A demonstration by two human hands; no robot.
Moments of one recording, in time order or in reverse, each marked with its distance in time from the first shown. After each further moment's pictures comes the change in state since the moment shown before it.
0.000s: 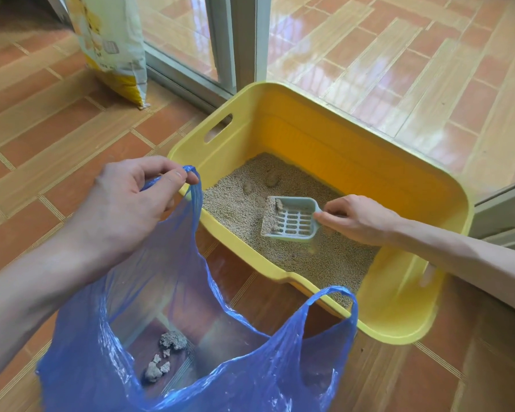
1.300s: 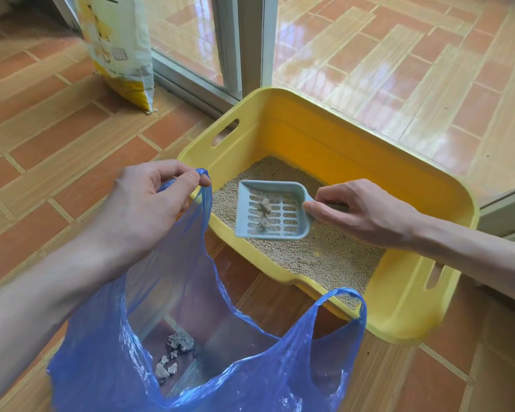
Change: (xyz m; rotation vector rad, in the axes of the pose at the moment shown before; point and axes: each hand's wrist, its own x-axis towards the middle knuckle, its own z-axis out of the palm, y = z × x) left_hand 0.002 0.000 0.002 -0.013 -0.018 -0.007; right_hand -0.031 -0.072 -0.037 0.128 0.098 -0.235
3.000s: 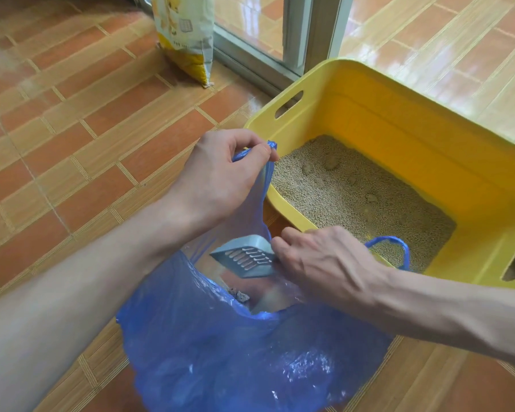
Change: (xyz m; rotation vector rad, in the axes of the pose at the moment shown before) left_hand -0.015 -0.002 -0.009 0.071 0.001 0.074; right_hand 0.007 -0.093 0.126 -0.582 -0.109 -0.300
